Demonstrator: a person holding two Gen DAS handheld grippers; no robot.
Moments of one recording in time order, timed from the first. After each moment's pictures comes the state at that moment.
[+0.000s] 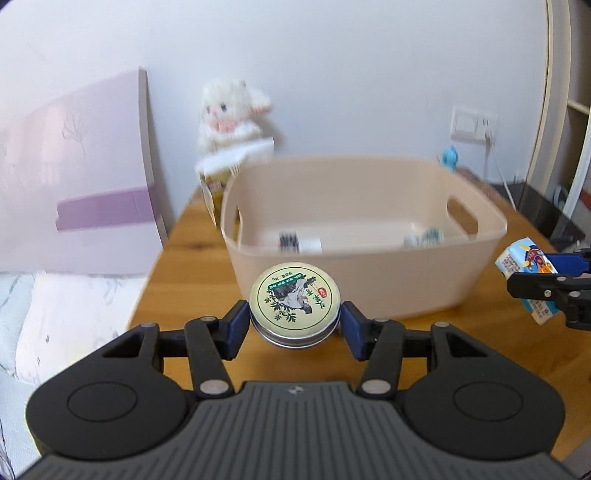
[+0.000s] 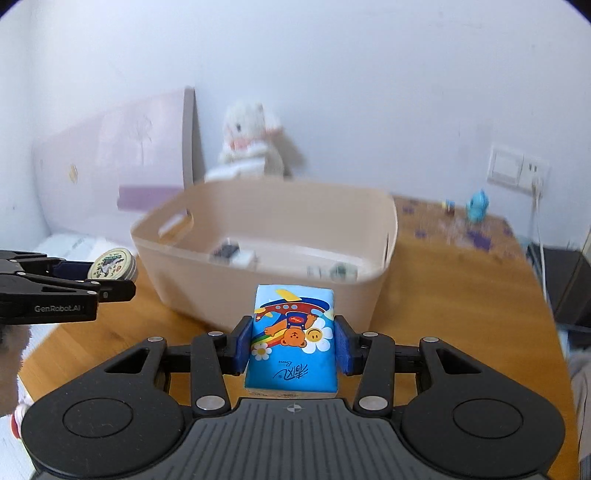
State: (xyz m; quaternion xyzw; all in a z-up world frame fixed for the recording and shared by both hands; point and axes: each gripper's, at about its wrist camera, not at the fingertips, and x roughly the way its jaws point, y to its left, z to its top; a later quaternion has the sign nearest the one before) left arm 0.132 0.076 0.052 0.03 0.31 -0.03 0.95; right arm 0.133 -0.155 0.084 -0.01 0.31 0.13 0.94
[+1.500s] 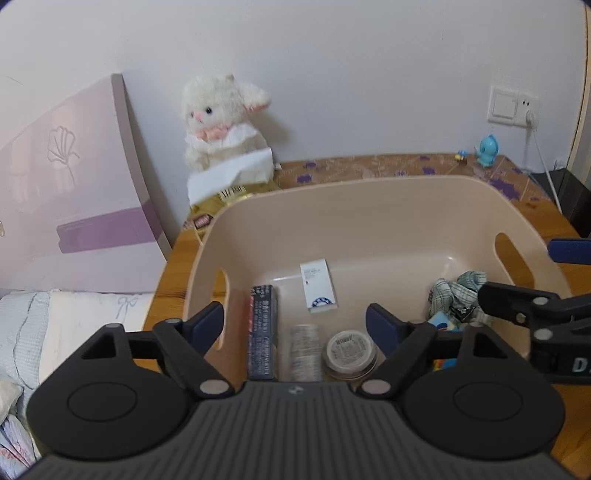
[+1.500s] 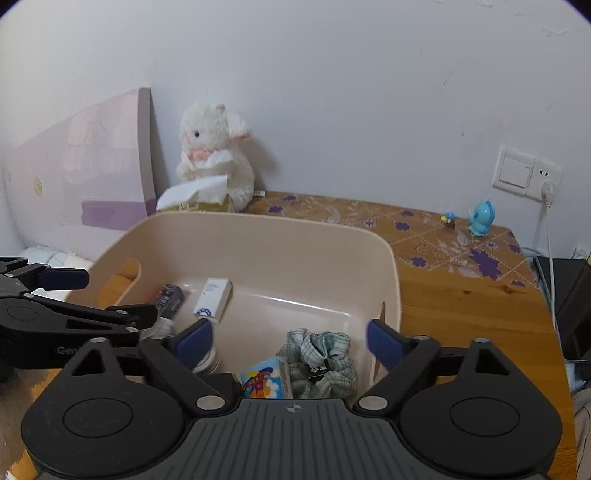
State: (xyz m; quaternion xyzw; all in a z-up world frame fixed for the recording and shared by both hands) left arm 0.254 0.034 0.070 0.08 0.36 0.02 0.93; right arm 0.247 -0.146 0.091 0.00 0.34 0.09 0.94
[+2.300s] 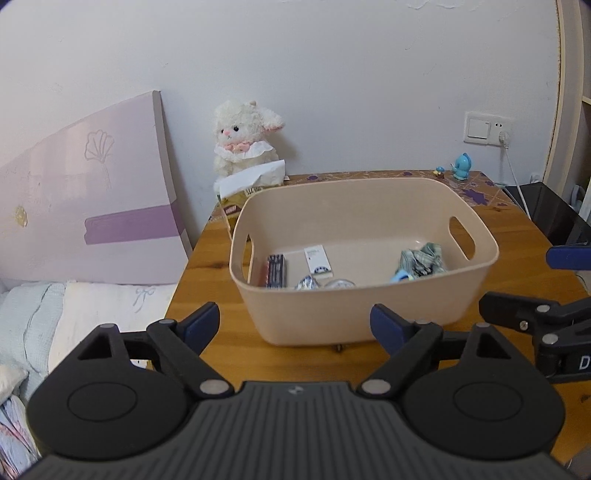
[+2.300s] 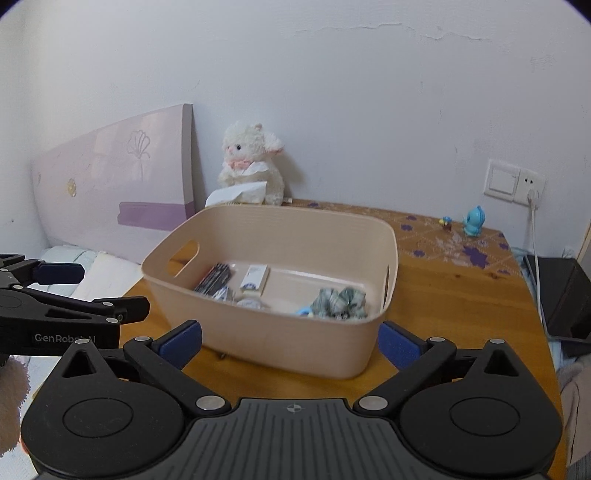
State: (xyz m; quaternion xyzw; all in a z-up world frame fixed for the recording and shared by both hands) left arm 0.123 0.037 0.096 0.06 0.32 0.02 0.94; right arm 0.131 -0.144 0.114 0.00 0.31 0.12 0.94
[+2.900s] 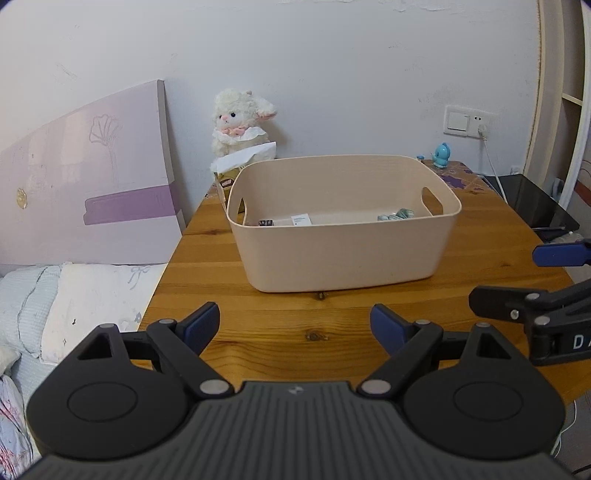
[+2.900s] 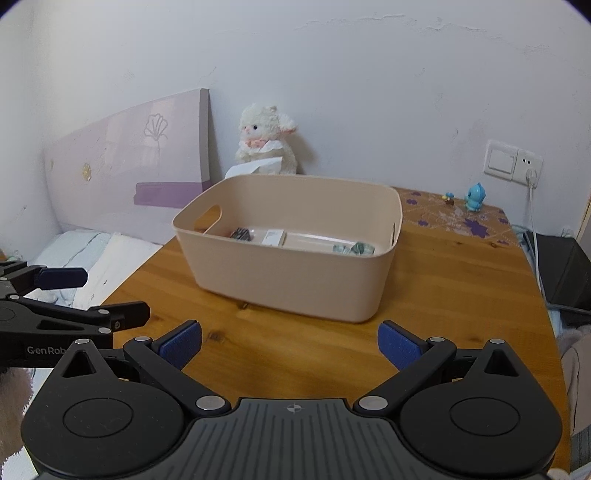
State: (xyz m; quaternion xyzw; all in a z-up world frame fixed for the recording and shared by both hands) left arm 0.051 0.035 0.081 0.05 0.32 0.01 0.95; right arm 0.068 -0.145 0.103 0.00 0.33 0.13 0.93
